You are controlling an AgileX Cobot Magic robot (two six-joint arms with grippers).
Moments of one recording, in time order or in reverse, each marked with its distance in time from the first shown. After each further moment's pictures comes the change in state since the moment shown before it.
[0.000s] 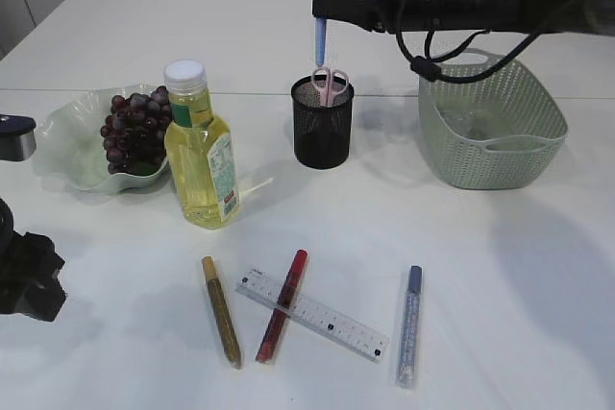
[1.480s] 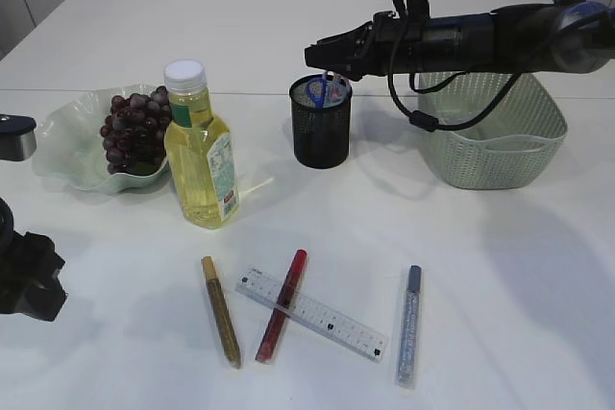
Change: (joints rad) left arm 0.000 0.000 0.000 0.000 -0.002 0.002; right arm 0.015 0.103 0.000 0.014 -0.022 -0.362
